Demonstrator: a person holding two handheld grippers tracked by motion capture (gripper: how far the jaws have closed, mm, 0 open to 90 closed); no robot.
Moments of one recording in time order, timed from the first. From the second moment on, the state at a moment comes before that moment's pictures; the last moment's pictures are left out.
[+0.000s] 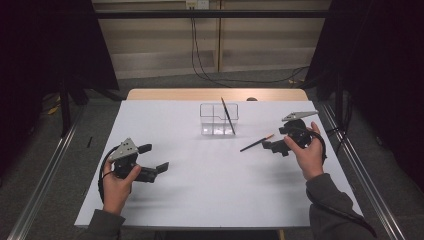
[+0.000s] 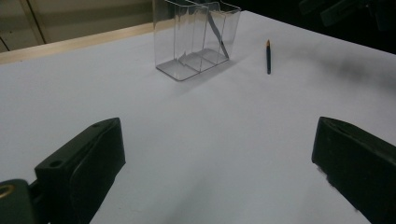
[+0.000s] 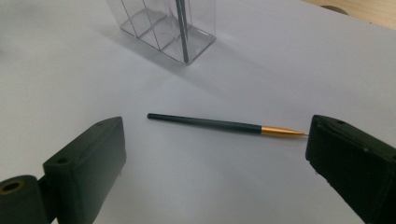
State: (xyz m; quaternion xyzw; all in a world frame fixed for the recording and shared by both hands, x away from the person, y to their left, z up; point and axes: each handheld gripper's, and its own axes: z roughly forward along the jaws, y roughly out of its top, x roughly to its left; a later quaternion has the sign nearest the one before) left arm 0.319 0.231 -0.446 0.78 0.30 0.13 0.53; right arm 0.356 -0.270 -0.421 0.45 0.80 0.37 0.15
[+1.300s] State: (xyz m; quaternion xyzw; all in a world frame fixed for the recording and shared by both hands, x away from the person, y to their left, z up) left arm 0.319 0.226 -0.444 0.78 0.28 0.13 0.54; right arm 0.403 -0.246 -0.417 0.49 0.82 0.27 0.13
